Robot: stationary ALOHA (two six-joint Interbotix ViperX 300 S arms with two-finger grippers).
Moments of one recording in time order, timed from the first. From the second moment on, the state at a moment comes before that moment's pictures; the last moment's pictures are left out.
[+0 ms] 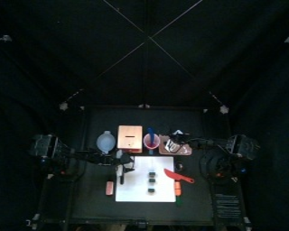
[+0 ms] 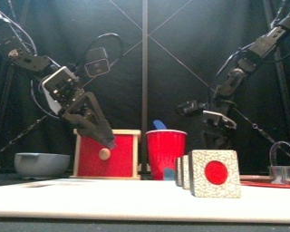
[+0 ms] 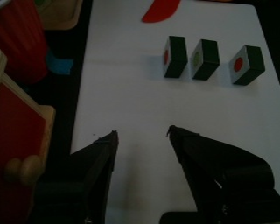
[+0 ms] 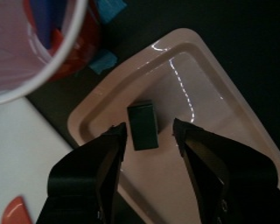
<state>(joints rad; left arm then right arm) -0.02 -0.03 0.91 -0.10 -0.26 0.00 -0.28 -0.11 0.75 -0.09 0.43 0.31</state>
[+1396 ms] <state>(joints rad) -0.02 -0.04 0.92 -0.14 -0.25 0.00 0.09 0.13 0.56 -0.11 0.39 0.35</state>
